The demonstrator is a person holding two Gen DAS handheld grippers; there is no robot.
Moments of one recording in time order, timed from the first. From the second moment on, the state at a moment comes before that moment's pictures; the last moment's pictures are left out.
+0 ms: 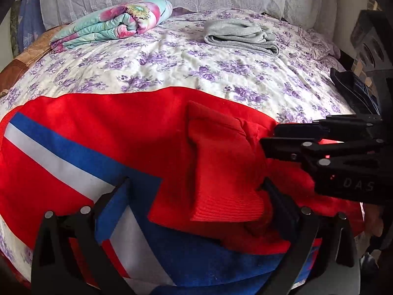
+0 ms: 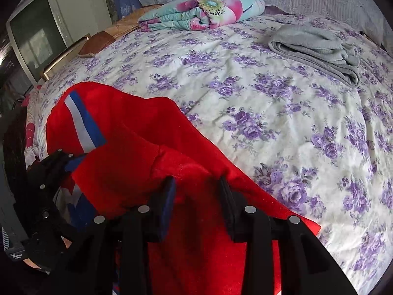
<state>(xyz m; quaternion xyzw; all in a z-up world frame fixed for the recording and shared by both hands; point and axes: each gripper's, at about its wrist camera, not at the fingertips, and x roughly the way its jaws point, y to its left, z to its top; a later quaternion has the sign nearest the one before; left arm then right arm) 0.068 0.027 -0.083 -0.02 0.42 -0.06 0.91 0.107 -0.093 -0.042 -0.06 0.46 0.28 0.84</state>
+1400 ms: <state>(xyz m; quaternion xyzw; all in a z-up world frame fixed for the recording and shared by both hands) -0.019 0.263 -0.072 -0.50 0.32 0.04 0.80 0.046 -0.203 -0.033 0.08 0.26 0.30 0.91</state>
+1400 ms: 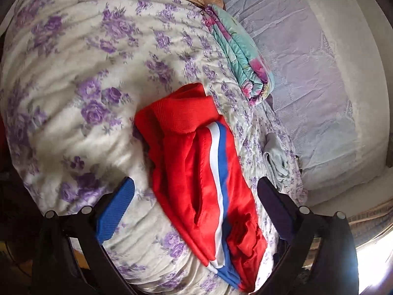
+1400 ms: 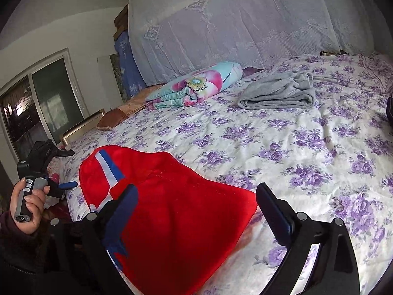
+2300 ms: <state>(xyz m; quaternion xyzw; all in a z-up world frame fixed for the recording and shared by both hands) 0.046 0.263 -0.103 -0.55 0.29 -0.04 0.78 0.047 -0.206 -0.036 0.10 0.27 0.30 0.91</state>
